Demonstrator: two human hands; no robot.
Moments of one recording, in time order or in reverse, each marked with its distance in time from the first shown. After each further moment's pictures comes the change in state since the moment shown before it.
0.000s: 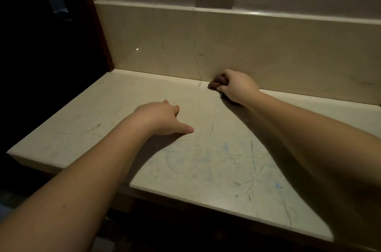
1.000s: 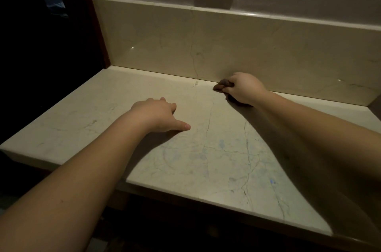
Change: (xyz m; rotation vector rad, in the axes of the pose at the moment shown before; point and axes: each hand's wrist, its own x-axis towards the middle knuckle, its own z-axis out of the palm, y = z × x) left_hand -0.002 -0.002 0.003 0.058 0.046 0.017; right_hand -0.005 0.022 -0.010 -0.176 -0.058 -0.093
